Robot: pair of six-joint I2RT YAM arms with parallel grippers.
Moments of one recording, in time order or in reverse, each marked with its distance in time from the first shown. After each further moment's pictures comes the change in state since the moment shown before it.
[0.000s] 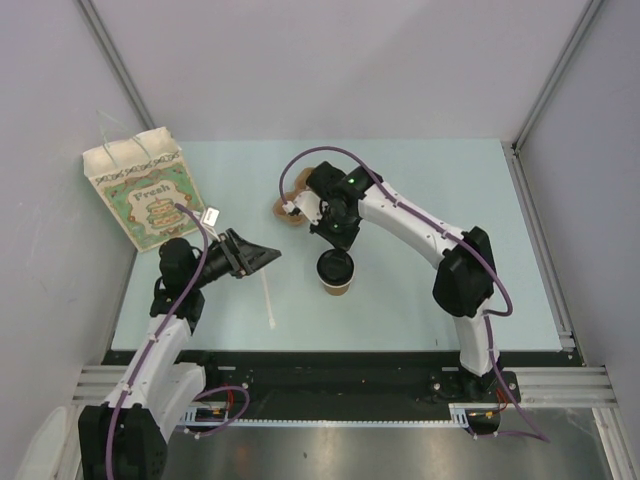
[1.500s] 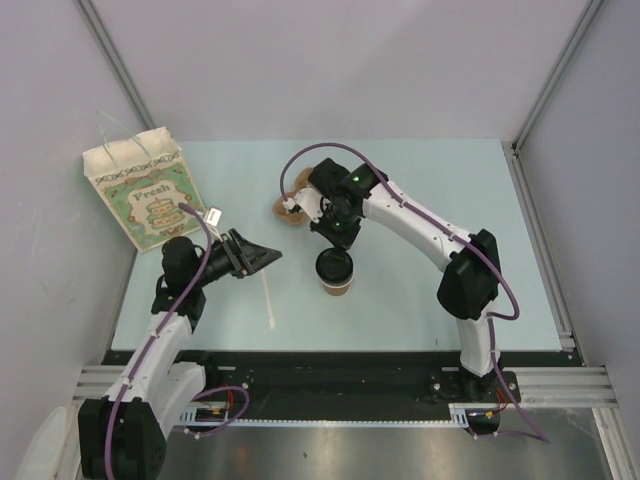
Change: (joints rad) left arm -0.008 0.030 0.000 -0.012 -0.015 0.030; right arm 0.000 -0.025 0.011 -0.012 -0.025 -0.005
